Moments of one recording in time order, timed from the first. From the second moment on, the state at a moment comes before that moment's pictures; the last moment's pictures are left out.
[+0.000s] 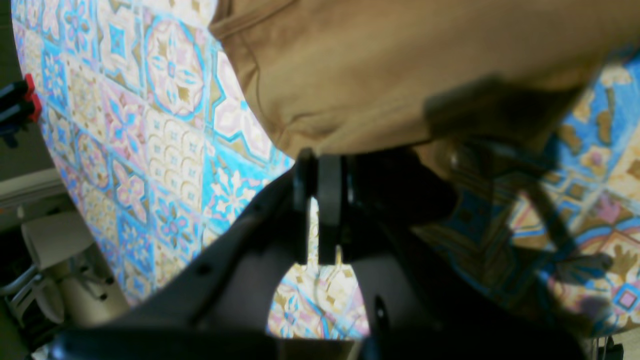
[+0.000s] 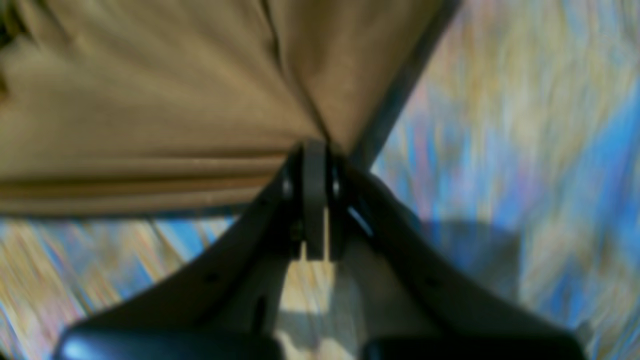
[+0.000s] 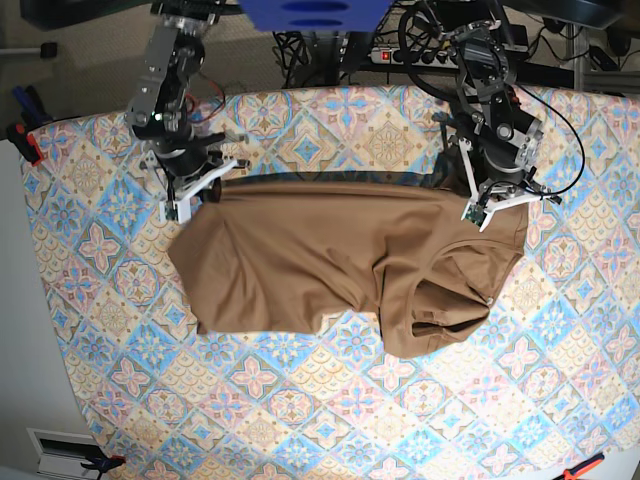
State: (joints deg) left arm 12.5 3.0 -19.5 117.4 28.2 -41.5 56.6; right arm -17.2 -4.7 15.6 106.1 11.4 16.5 -48.9
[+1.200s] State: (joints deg) left arm 31.7 5.1 -19.9 118.1 33.2 -41.4 41.3; right arm -10.0 -5.4 25.8 108.6 11.7 17.0 -48.5
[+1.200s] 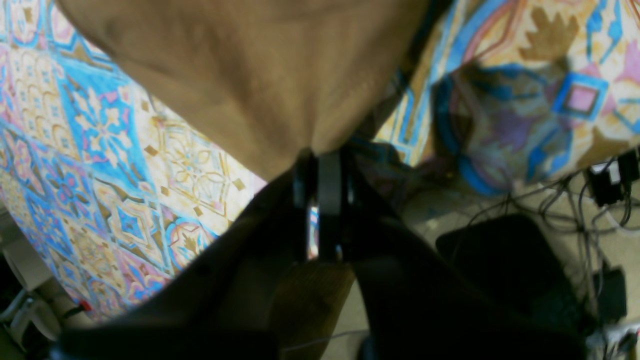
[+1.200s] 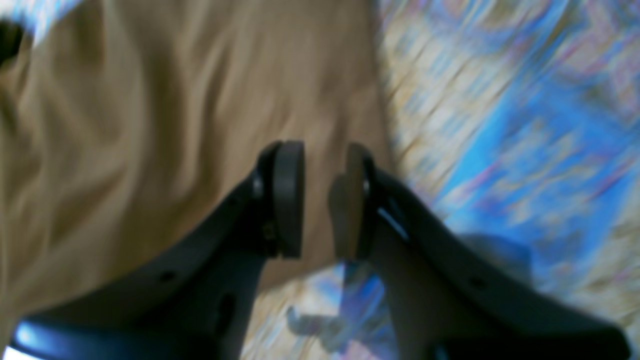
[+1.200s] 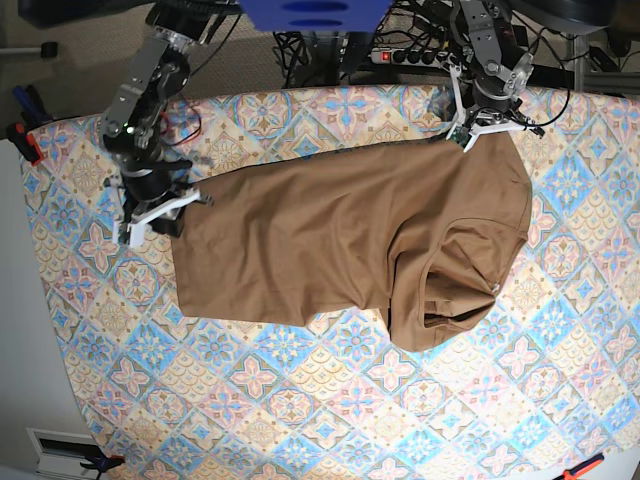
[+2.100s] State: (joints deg) left arm 33.9 8.1 -19.6 118.4 33.4 -41.3 40.9; right arm -6.2 -1.8 33.4 88.6 12.9 27.1 -45.4
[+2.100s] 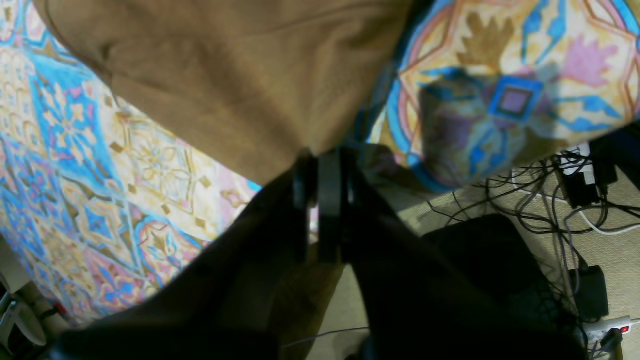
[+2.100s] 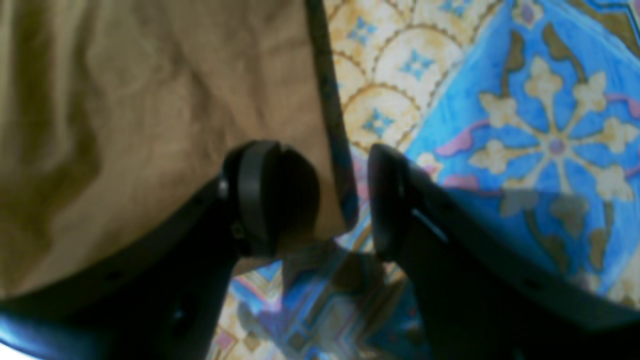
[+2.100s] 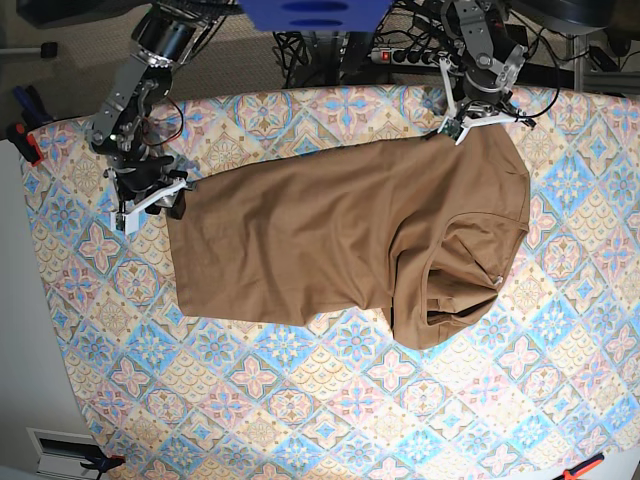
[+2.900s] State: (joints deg) left arm 34.1 8.1 -19.3 118.4 32.5 -41.7 40.2; right arm -3.2 -0.5 56.8 87.9 11.3 26.4 -48.8
